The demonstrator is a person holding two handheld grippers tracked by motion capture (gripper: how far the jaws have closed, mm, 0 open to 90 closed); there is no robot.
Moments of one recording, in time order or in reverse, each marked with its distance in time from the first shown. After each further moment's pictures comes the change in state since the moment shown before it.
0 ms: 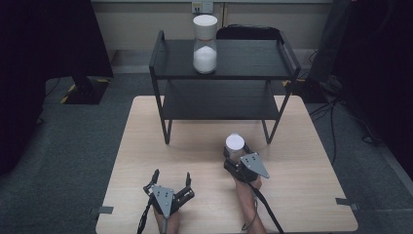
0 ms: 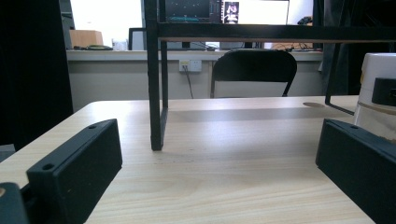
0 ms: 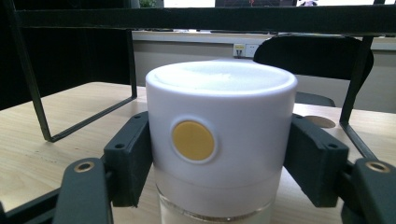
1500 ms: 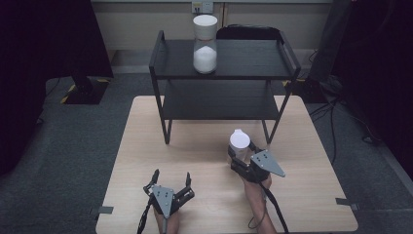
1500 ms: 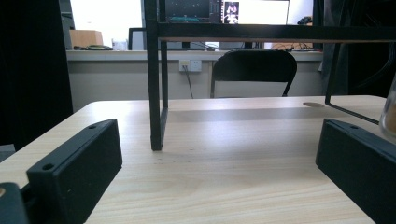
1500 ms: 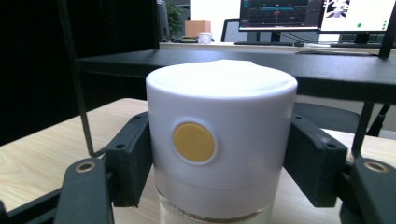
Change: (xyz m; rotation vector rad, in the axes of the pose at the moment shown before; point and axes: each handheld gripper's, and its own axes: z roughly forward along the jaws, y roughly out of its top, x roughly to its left) left arm 0.000 0.000 0.000 0.000 0.000 0.000; right arm -0.031 0.043 -0.029 -0.027 0.122 0.014
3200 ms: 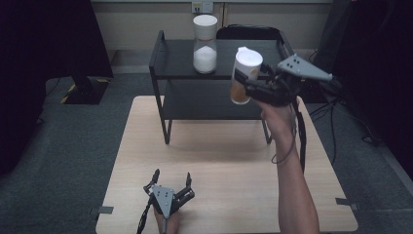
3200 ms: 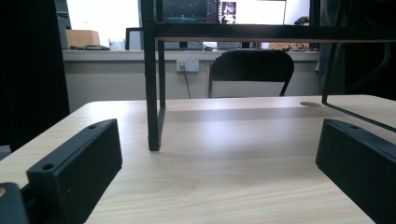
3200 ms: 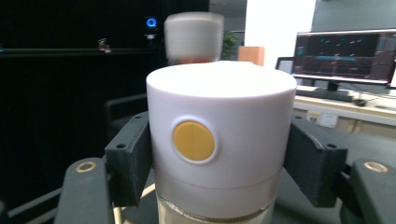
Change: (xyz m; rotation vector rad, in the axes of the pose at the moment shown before) left arm 0.002 0.000 0.000 0.001 -0.012 0.000; right arm -0.077 0.242 0.045 -0.068 0.239 -0.009
